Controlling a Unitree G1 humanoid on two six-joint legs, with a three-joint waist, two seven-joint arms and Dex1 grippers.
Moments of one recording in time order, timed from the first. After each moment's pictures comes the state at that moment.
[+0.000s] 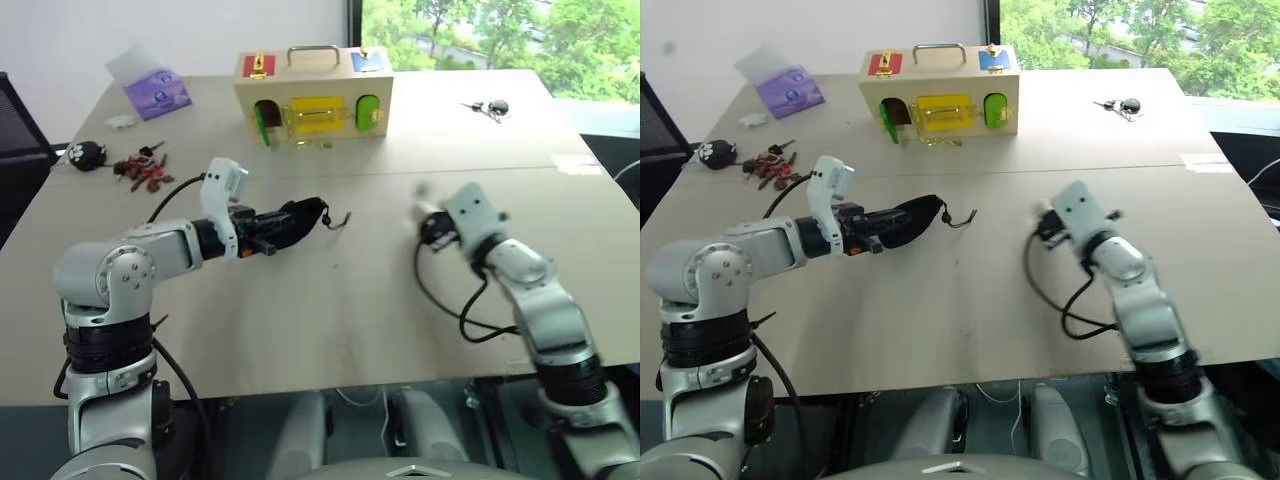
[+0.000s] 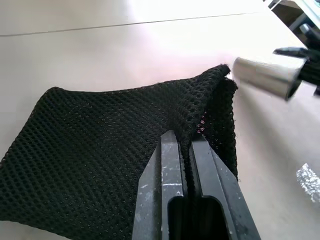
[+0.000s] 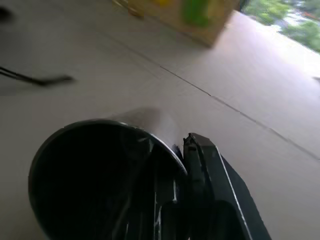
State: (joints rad) left arm -0.56 0.61 0.24 -0.22 -0.73 1.30 -0.57; right arm -0.38 -0.21 0.12 -0.44 0.09 0.75 0.43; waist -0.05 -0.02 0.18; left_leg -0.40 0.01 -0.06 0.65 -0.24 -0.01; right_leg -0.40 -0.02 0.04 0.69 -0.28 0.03
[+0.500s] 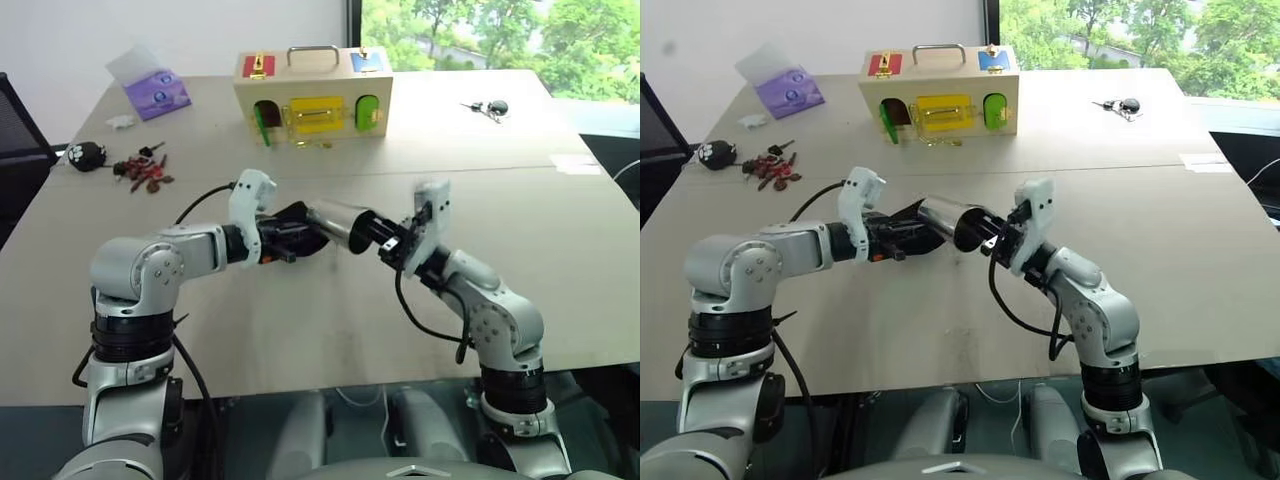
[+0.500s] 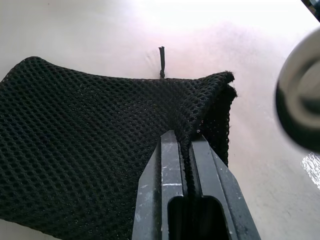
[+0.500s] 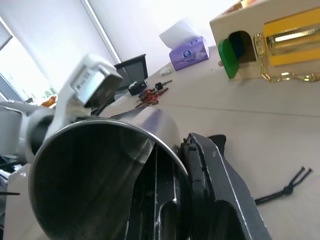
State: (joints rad) left arm -0.57 0.58 0.15 -0.19 -0.71 1.30 -0.51; right arm -0.35 0.00 0.12 -0.29 0.41 0.65 0.52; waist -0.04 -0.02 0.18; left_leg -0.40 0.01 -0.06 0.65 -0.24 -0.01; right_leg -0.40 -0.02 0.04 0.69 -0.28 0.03
